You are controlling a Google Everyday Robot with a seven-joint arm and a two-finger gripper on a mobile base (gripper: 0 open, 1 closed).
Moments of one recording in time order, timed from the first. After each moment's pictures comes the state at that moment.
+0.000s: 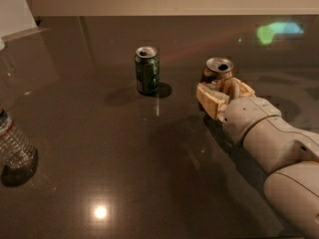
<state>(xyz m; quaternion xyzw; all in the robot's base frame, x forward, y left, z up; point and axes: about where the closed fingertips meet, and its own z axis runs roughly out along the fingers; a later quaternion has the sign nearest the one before) 0.507 -0.133 0.917 -0.73 -0.13 -0.67 0.11</state>
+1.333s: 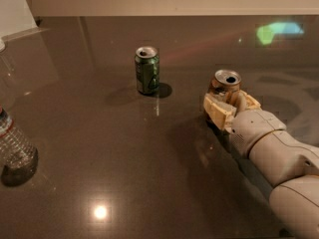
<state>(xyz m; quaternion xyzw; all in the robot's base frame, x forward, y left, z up) 0.501 -0.149 0.889 -0.73 -0.11 -0.67 0.12</state>
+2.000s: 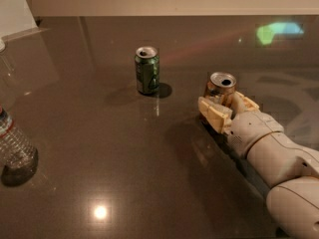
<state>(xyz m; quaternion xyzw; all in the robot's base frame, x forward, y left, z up) 0.503 -0.148 0.884 -0.73 -0.11 -0.67 0.12</state>
